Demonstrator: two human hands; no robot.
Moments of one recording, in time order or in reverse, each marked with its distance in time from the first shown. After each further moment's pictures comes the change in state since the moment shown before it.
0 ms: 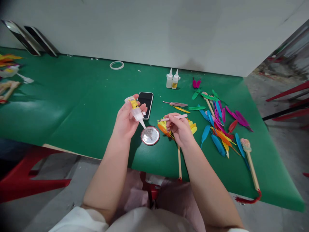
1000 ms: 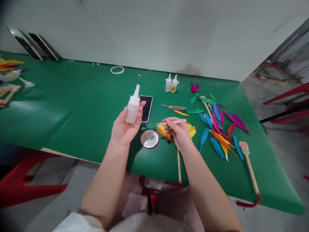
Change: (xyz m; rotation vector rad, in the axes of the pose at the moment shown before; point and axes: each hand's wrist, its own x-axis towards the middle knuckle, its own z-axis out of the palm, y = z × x) left_hand -0.012 0.014 0.004 -0.252 -0.131 -0.168; right_hand -0.004 0.000 0.003 -0.092 0.033 -0.038
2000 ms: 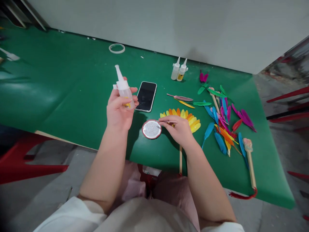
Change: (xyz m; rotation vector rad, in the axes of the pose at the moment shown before) left_hand 0.009 0.004 -0.010 0.342 0.220 0.342; right_hand -0.006 0.005 -0.002 -0.882 -0.145 -0.284
